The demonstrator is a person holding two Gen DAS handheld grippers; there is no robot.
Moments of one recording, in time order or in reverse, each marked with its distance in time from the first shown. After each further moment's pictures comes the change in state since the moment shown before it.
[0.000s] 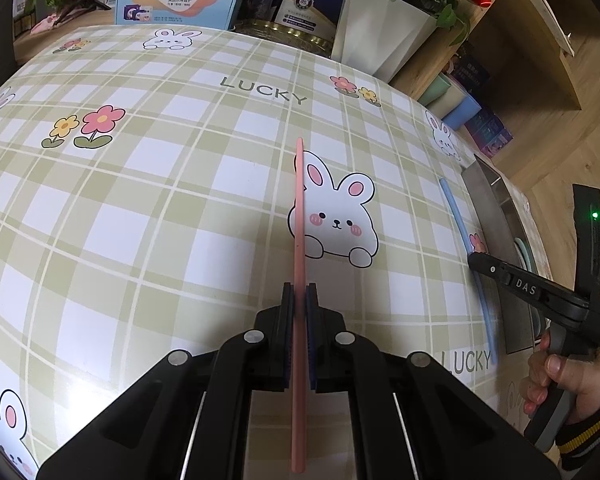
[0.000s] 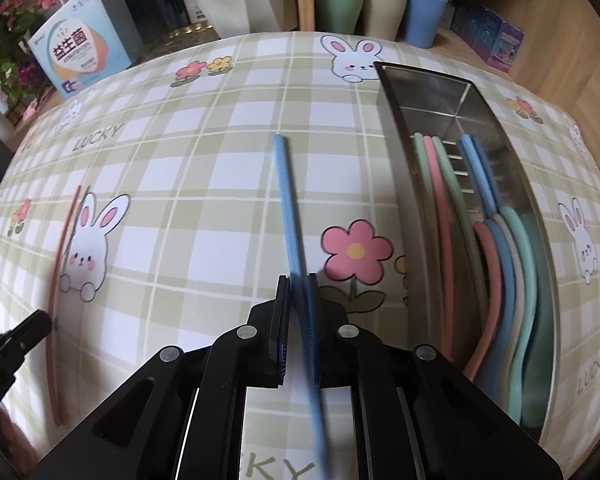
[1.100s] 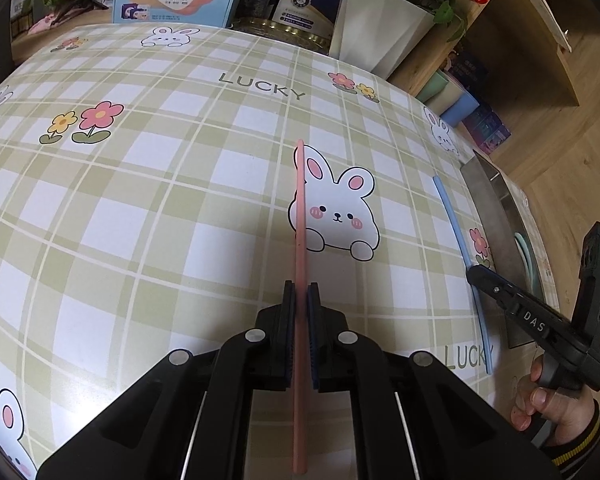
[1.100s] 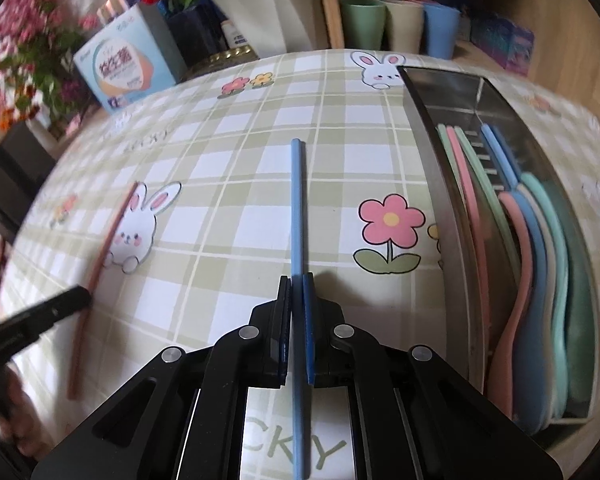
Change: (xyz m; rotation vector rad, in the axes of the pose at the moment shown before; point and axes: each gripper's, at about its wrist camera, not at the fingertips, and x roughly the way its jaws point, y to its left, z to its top) left arm 0.002 0.001 -0.004 0.004 0.001 -0.008; right arm -0.012 -0.006 -0.036 0.025 -0.122 0.167
